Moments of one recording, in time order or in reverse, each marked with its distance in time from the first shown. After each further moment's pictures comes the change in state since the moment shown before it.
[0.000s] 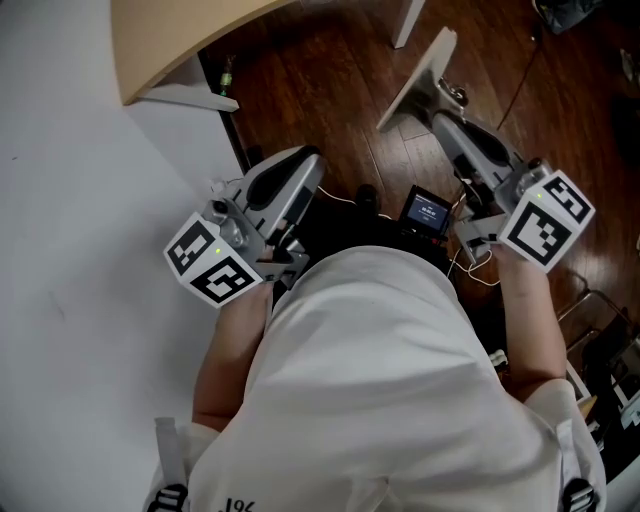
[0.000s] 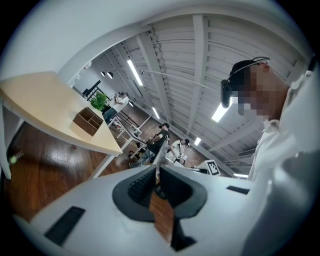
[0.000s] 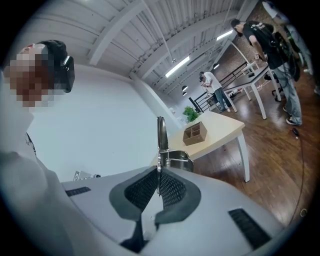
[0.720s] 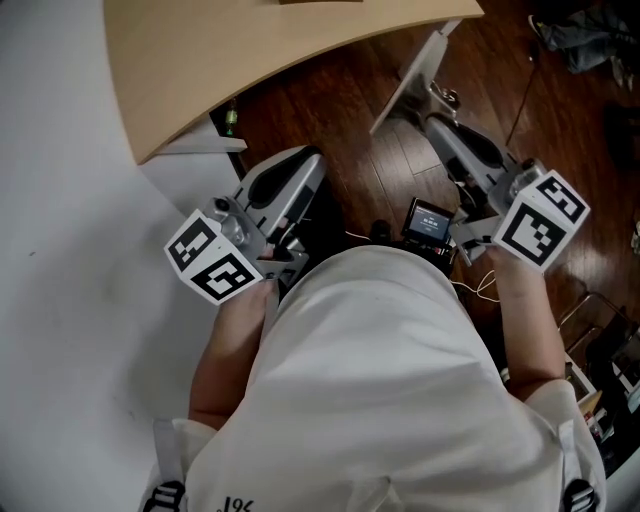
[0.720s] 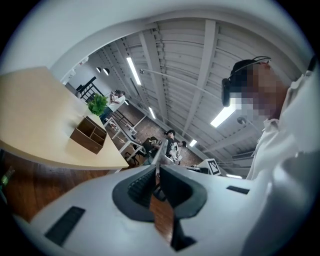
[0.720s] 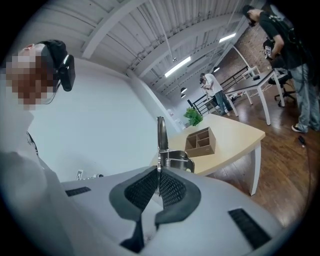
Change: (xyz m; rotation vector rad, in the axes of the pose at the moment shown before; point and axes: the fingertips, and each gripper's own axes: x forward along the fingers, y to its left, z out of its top) left arm 0.005 -0.006 0.007 0.021 -0.009 -0.035; right arm -0.001 0.012 0.009 -0.027 -0.012 0.010
